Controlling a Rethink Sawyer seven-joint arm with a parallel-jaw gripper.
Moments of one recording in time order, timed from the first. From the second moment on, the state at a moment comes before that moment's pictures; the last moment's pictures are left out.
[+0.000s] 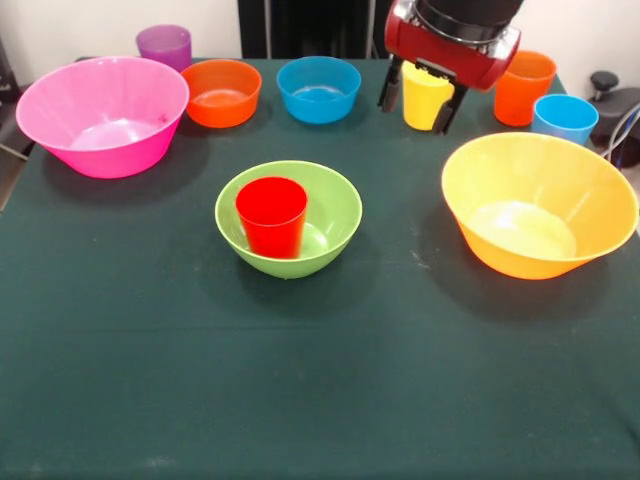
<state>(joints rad) 0.05 -0.47 -0.25 1.23 0.08 0.99 2.04</state>
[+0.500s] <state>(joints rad) 0.06 -0.46 -0.25 1.23 0.08 0.99 2.04</state>
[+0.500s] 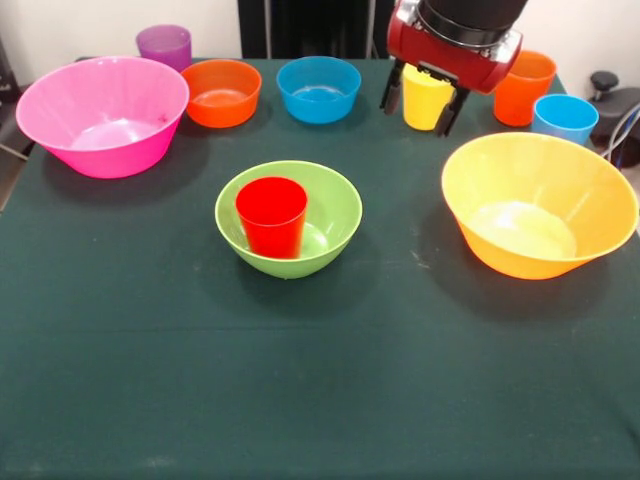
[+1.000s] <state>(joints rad) 0.09 -0.45 -0.26 1.23 0.08 0.99 2.04</state>
